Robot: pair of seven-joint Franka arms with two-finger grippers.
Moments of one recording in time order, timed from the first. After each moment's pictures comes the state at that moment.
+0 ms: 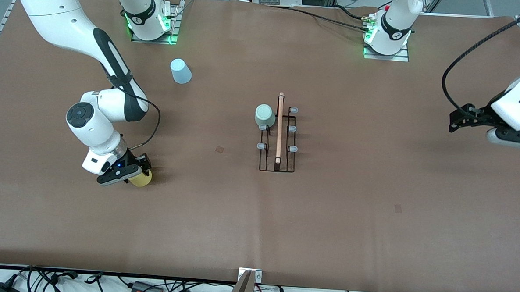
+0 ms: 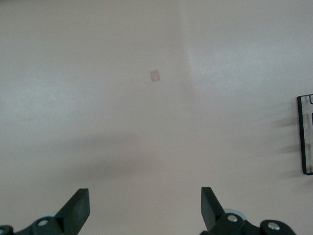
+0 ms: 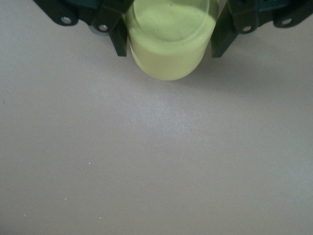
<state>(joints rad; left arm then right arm) 0.03 0.04 -0.03 -1.69 0.02 1.75 0.12 0.04 0.59 0.09 -1.94 -0.09 2.80 -0.26</state>
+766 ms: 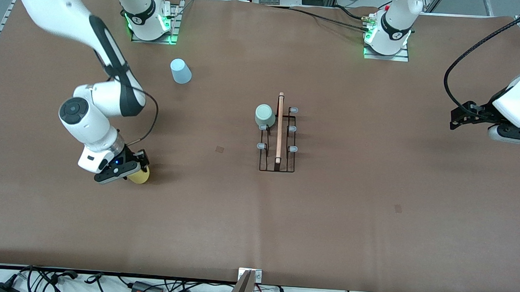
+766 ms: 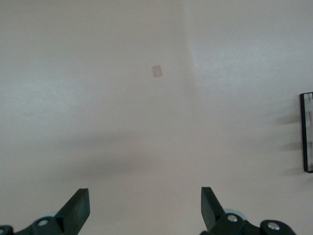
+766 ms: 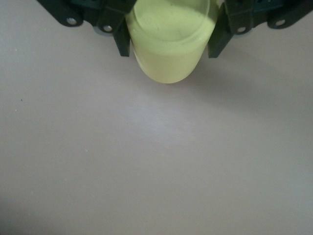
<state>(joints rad) 0.03 0.04 -0.02 -1.70 0.02 1.75 0.12 0.08 0.44 0.11 -1.91 -0.09 2.55 -0.20</state>
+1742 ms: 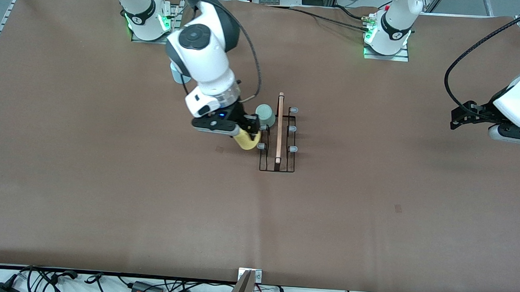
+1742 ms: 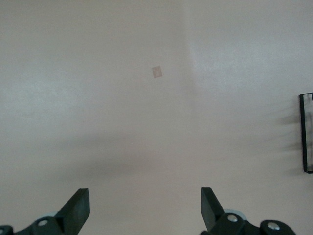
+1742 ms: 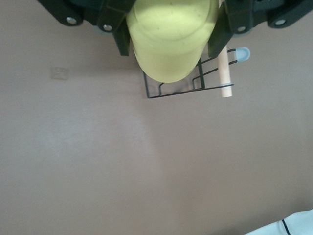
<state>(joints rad) 0.03 0.04 -0.02 -1.69 0.02 1.75 0.12 0.54 0.45 0.18 -1.65 -0.08 2.44 0.96</state>
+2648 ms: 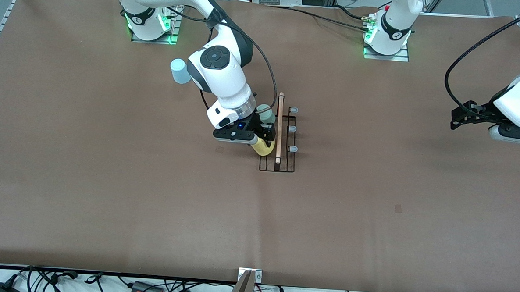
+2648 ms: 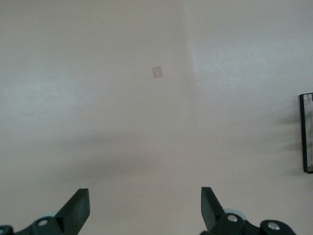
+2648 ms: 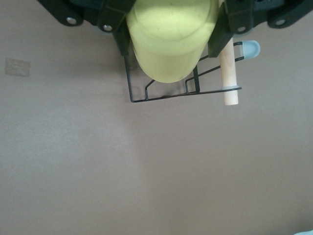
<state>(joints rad) 0.03 0.04 -0.02 -1.69 0.02 1.75 0.12 0.58 0.57 0.18 -1.63 -0.09 2.57 0.96</state>
